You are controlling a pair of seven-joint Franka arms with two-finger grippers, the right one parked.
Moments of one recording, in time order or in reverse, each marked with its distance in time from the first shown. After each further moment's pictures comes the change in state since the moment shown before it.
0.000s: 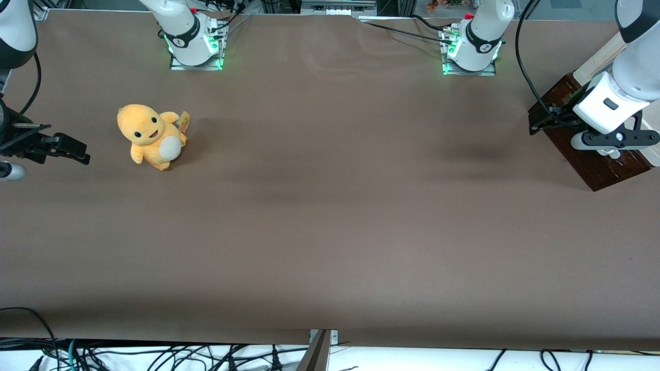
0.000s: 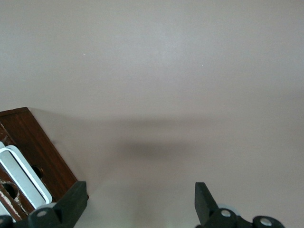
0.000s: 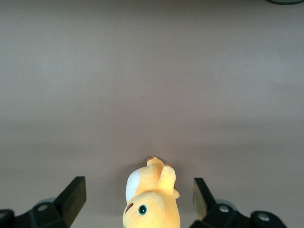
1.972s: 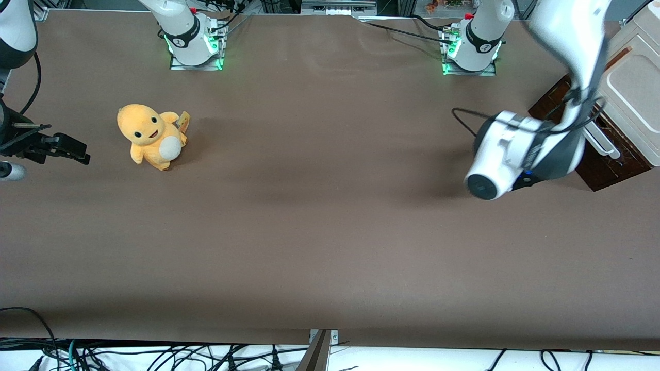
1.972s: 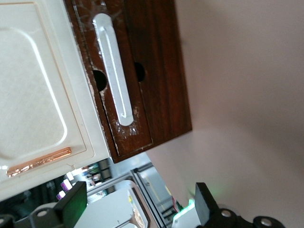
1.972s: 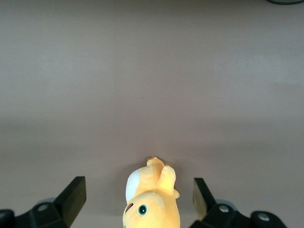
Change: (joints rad) arm -0.101 0.561 -0.144 -0.010 0.590 -0.464 -0.859
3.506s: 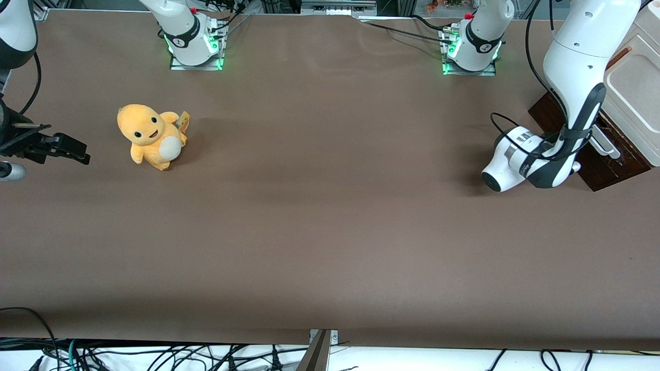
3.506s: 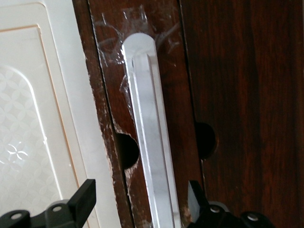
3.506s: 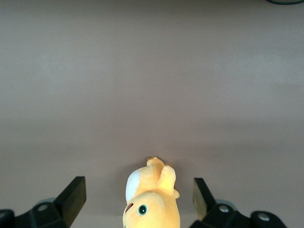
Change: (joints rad) arm 0.245 0.048 0.008 -0.313 0.454 0.085 -0.090
